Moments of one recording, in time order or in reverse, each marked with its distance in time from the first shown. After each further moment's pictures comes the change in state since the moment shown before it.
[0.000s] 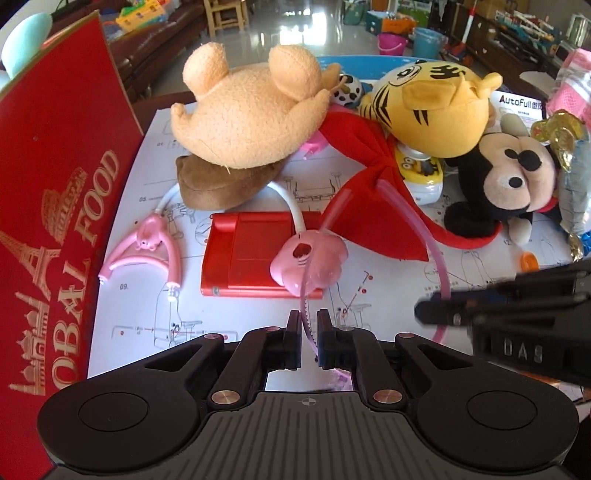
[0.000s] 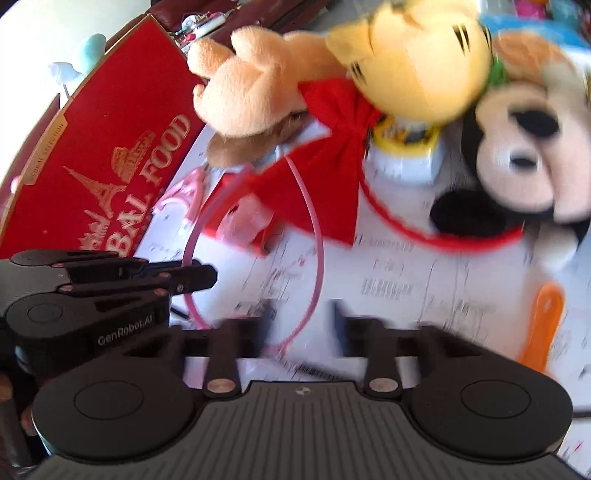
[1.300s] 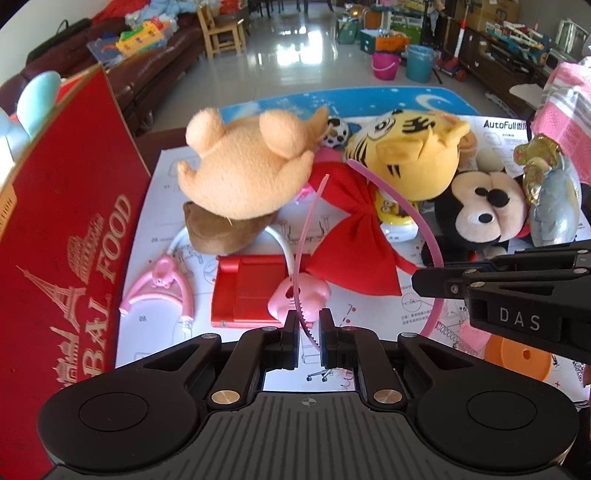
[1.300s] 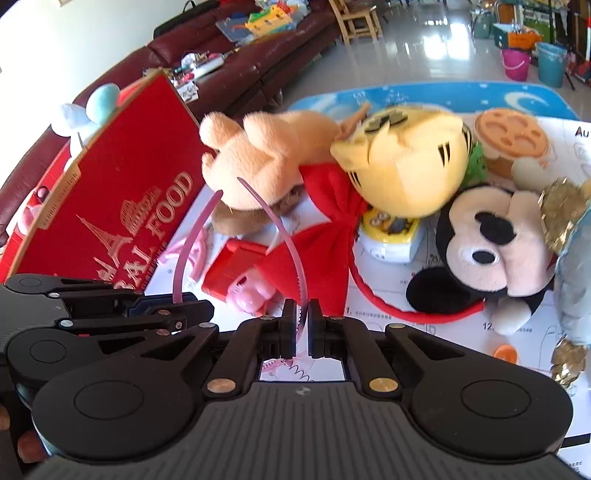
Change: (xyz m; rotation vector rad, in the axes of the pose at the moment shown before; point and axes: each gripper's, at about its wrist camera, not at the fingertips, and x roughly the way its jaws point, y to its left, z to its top) left arm -0.050 -0.012 0.016 0.034 -0.075 0.016; right arm -0.049 0.015 0.022 -0.025 -0.130 -0.022
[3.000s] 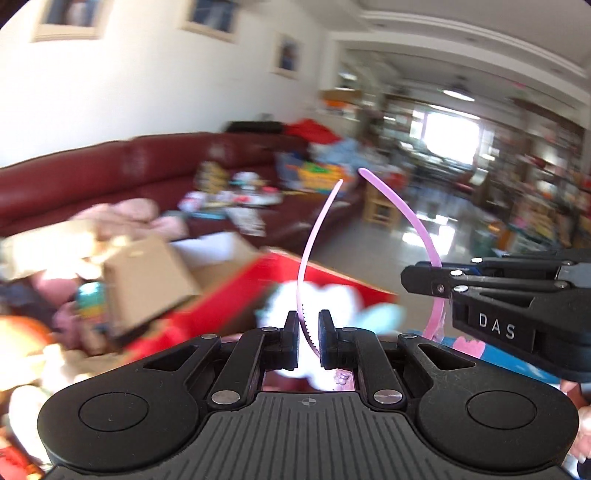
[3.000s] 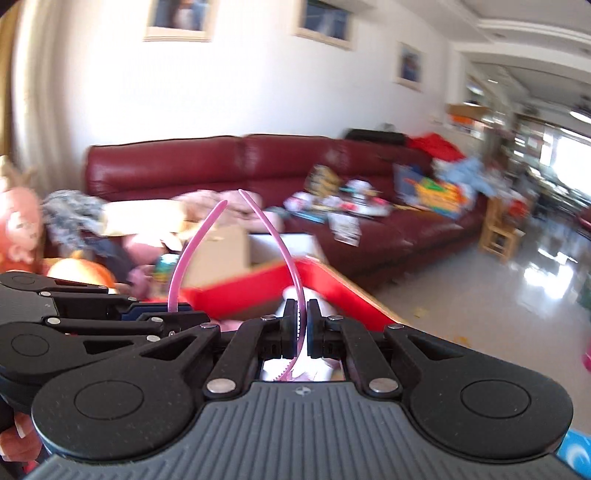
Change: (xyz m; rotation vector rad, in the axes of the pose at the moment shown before) left arm -0.234 0.236 -0.016 -0.509 -0.556 0.318; right arm -0.054 0.329 0.125 -0.714 -0.360 0.235
